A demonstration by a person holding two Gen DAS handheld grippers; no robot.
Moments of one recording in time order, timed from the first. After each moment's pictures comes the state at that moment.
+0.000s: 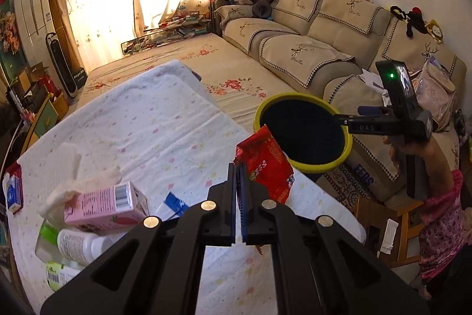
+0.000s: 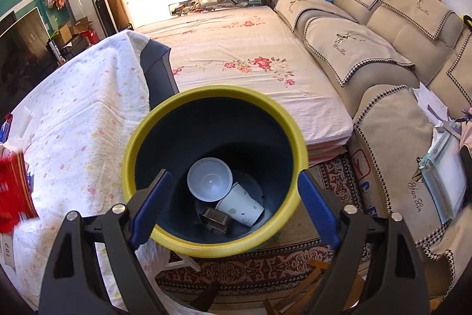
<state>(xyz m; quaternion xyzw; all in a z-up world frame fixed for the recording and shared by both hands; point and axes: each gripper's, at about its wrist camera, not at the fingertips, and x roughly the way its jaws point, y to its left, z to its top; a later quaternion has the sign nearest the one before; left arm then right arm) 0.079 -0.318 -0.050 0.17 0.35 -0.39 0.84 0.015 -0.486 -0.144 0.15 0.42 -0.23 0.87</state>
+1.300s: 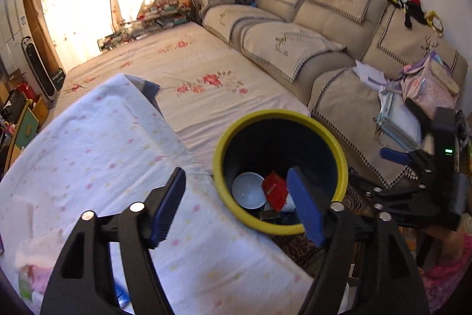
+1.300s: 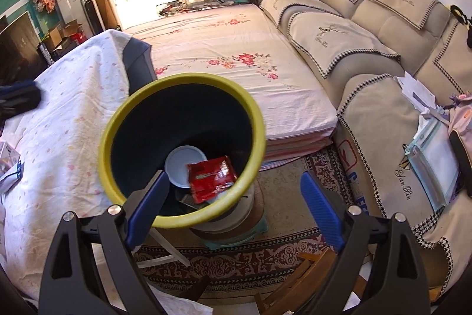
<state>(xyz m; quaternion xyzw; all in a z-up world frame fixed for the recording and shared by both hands) 0.118 -0.456 -0.073 0.18 0.37 -0.41 0.81 -0.018 -0.490 -0.149 0.15 0.42 -0.24 0.86</state>
